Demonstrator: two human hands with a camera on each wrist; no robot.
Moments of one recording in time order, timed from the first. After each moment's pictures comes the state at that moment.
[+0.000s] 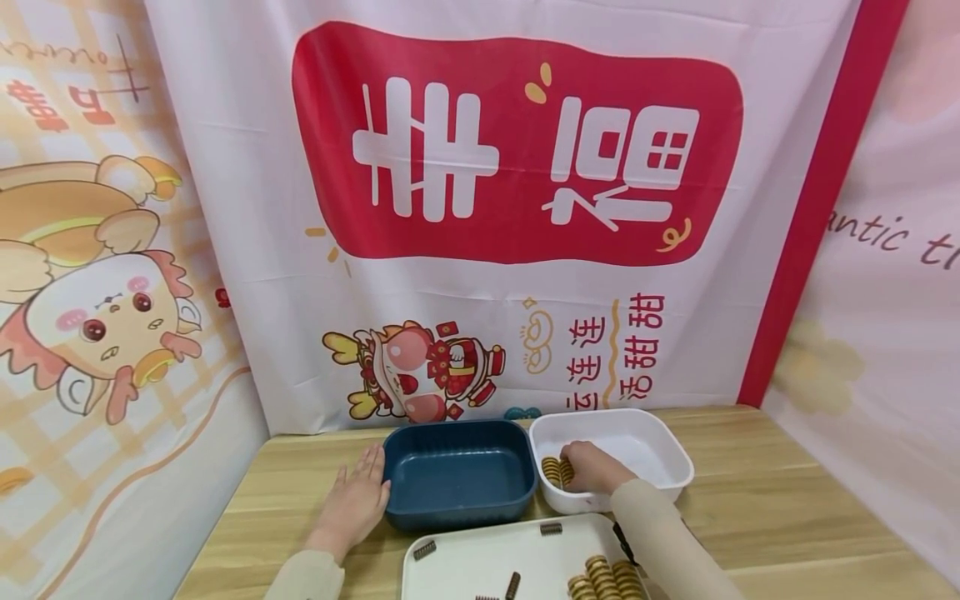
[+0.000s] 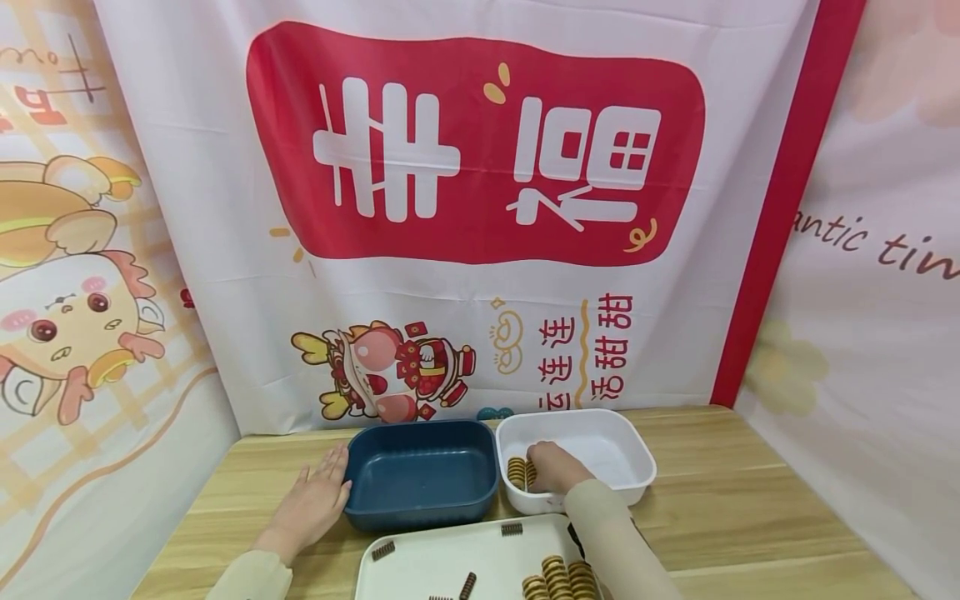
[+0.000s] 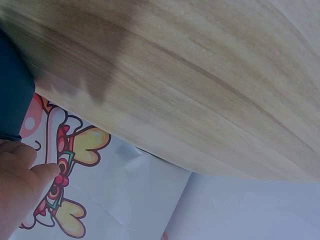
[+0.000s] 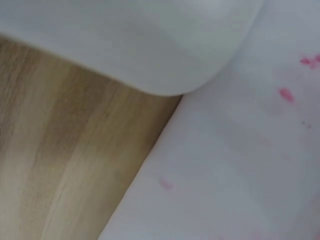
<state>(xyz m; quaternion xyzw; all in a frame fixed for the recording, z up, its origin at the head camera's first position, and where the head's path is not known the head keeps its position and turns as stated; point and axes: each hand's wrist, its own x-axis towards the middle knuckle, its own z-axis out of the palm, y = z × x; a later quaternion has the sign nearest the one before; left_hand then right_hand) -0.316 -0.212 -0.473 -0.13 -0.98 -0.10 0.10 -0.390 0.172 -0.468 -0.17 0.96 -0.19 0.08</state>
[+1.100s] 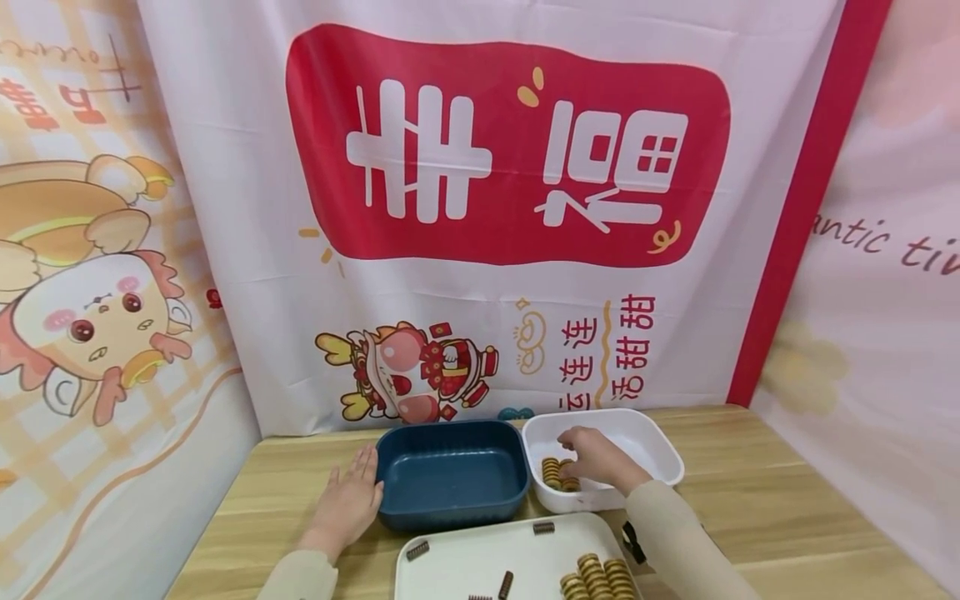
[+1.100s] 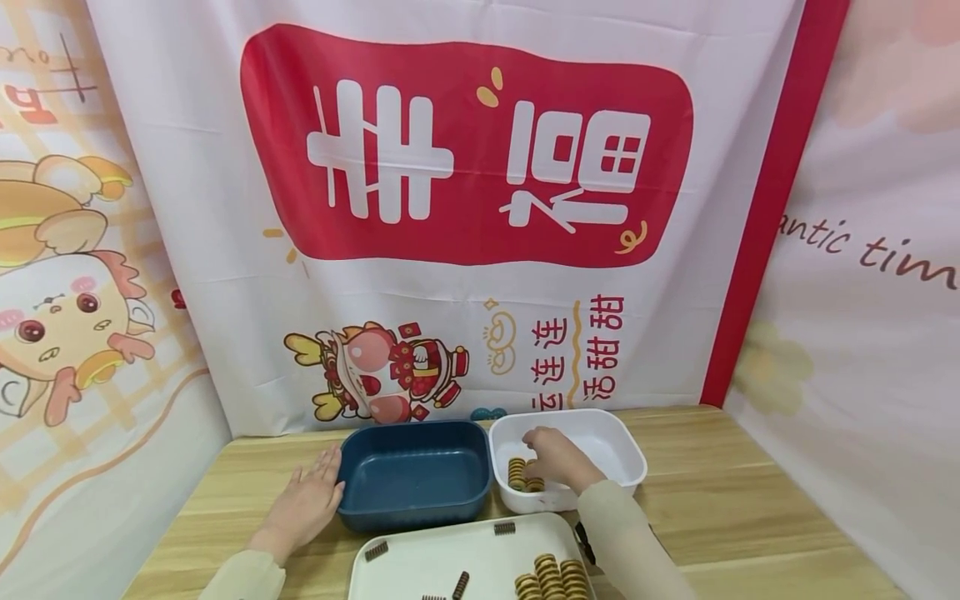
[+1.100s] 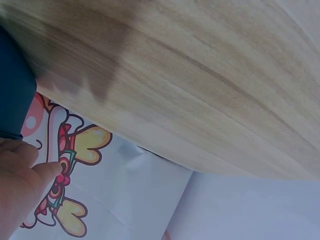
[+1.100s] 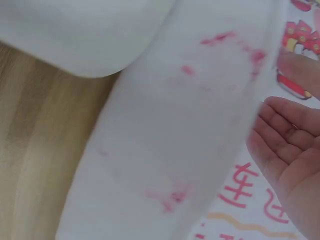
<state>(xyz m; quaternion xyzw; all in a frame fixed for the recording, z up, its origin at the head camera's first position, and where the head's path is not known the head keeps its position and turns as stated) -0.315 -0.212 -0.470 -0.13 -0.98 -0.10 0.11 -0.369 0.180 -0.430 -0.21 0.95 -0.23 0.00</state>
